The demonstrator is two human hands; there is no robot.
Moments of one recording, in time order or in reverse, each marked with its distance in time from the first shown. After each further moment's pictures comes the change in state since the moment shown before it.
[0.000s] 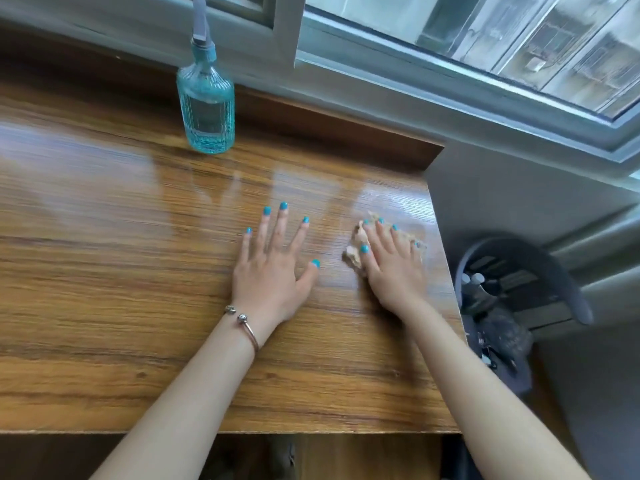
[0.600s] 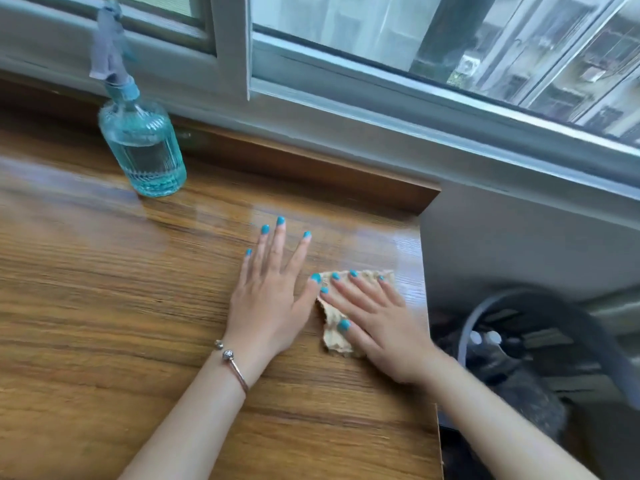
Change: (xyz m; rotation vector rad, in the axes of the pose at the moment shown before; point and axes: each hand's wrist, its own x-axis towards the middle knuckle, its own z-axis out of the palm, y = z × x) left_hand 0.094 0.075 0.024 -0.111 0.067 -0.090; right_hand 0.064 0.089 -0.015 0.025 -0.163 -0.634
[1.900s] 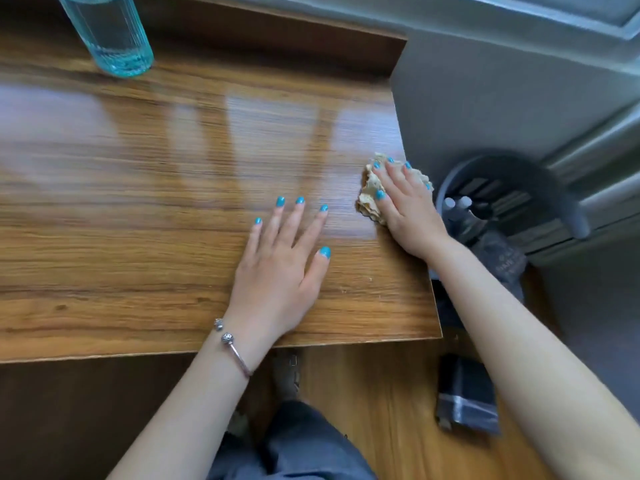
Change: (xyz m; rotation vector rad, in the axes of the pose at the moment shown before) left_hand -0.177 0.008 -0.011 -0.014 -0.212 0.201; right_hand -0.091 -0.044 0.020 0.090 0.159 0.559
